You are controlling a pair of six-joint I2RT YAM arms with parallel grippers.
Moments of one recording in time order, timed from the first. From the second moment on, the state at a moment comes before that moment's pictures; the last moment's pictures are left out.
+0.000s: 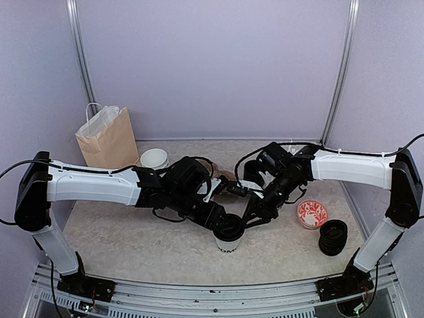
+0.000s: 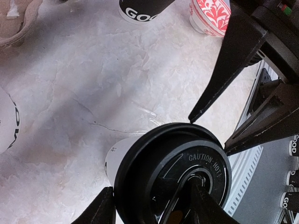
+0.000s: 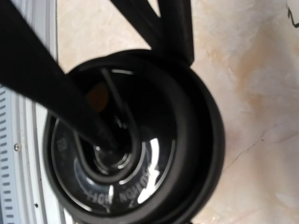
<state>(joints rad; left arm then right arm) -1.04 1.71 1.19 -0.31 0.23 -0.46 0.75 1.63 1.19 -0.76 -0.63 -0.42</state>
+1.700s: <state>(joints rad) -1.03 1.41 1.04 -0.46 -0.05 -0.52 0.95 1.66 1.17 -0.78 -0.76 -0.53</state>
